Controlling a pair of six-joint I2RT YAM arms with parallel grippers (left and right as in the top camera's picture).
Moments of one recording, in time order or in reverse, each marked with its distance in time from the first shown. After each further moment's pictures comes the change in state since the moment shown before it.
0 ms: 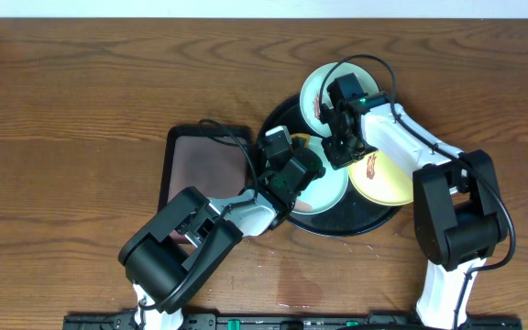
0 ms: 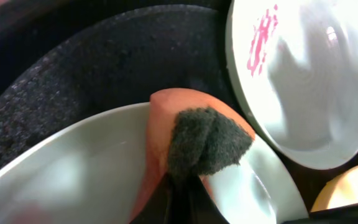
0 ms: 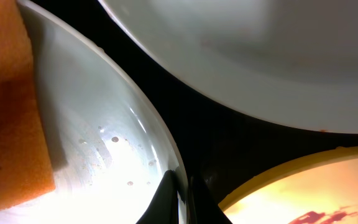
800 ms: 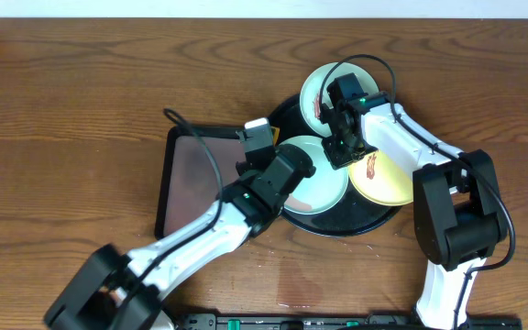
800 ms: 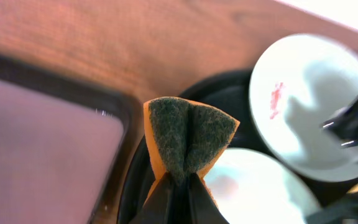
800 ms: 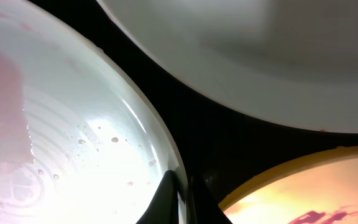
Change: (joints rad) left arm 0.000 -0.396 -0.002 -0.435 -0.243 0.216; right arm 0.000 0.001 0.002 -0.002 -0.001 0.008
